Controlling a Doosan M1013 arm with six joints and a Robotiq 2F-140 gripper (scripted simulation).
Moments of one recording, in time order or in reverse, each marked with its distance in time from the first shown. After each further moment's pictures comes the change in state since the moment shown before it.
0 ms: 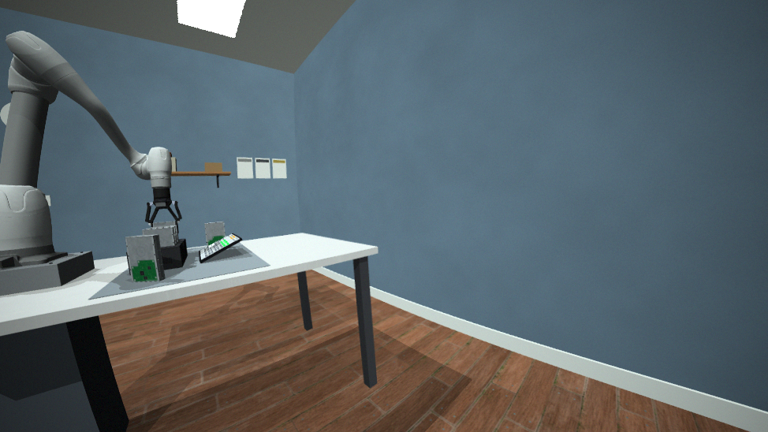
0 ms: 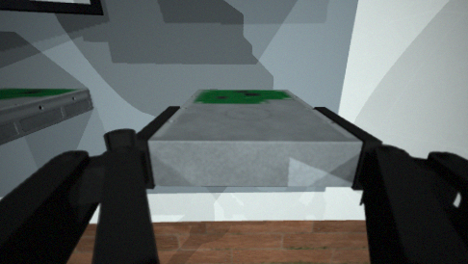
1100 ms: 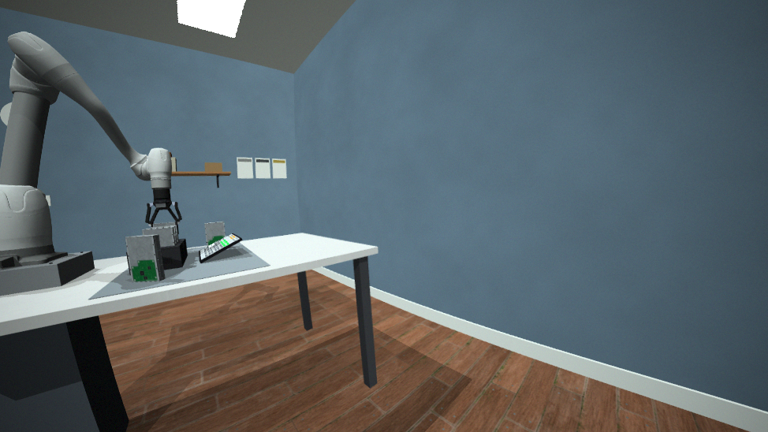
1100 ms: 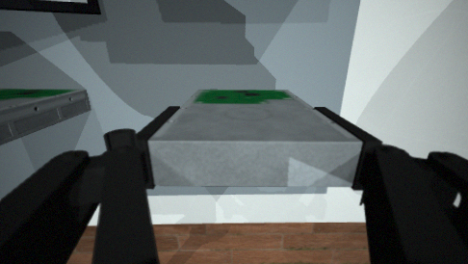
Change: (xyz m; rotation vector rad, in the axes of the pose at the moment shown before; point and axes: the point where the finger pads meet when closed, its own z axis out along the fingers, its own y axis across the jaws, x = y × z) arm 0.000 0.000 0.005 0.000 0.000 0.000
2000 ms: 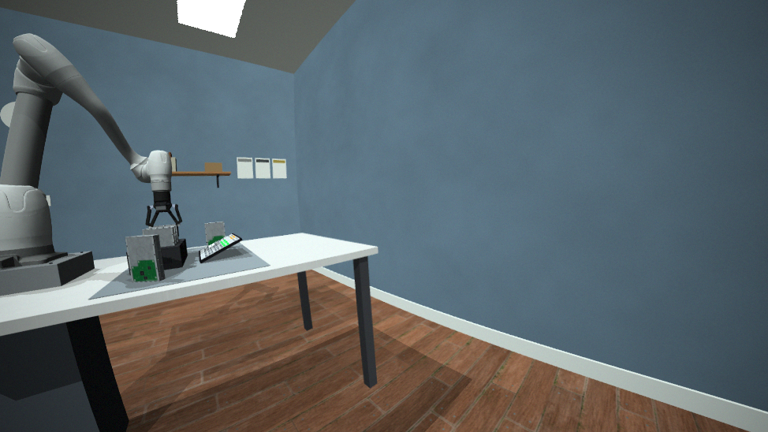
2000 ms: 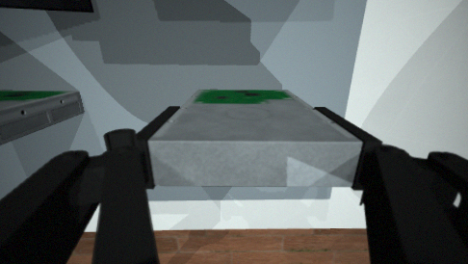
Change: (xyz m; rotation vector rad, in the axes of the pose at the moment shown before) arm 0.000 0.000 0.012 0.000 0.000 0.000
